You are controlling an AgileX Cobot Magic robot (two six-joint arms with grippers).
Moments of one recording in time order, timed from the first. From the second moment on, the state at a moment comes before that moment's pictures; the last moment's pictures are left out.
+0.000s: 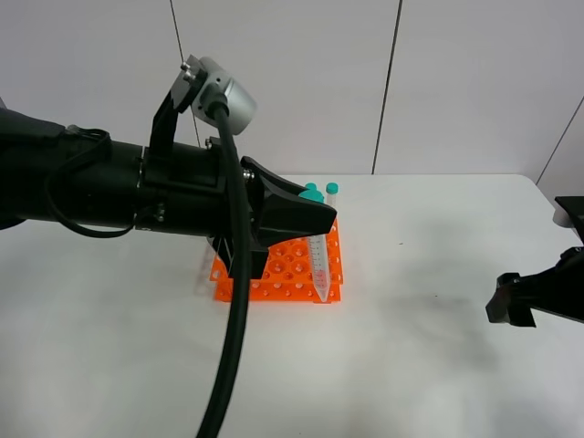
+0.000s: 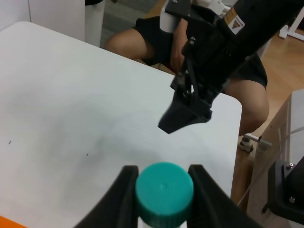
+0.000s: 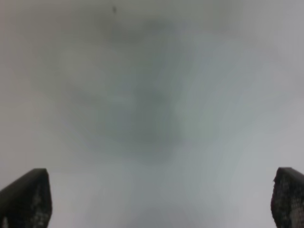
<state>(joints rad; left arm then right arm) -0.61 1.38 -0.87 -1.60 0.56 1.57 -0.04 1.20 -0.60 0.05 0.69 -0.13</state>
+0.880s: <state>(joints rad) -0.61 1.38 -0.87 -1.60 0.56 1.57 -0.04 1.11 -0.87 0.10 1.21 -0.09</state>
